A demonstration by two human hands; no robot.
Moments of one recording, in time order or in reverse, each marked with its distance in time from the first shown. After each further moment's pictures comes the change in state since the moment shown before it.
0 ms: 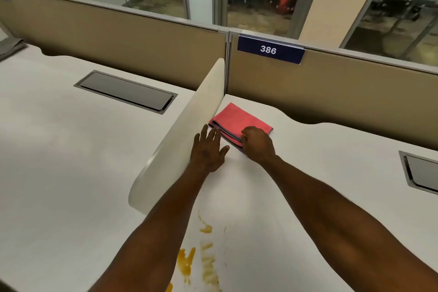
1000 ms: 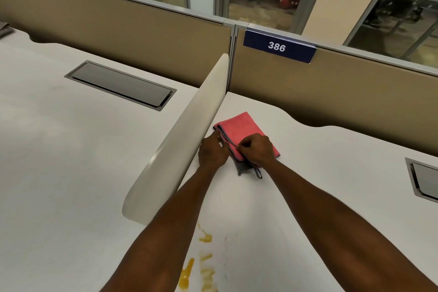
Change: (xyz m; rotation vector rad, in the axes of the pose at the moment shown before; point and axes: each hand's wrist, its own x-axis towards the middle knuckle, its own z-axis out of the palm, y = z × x) left_hand 0.025 0.013 0.018 -0.726 0.168 -0.342; right_hand 0.015 0.005 0.015 0.180 -0.119 0.111
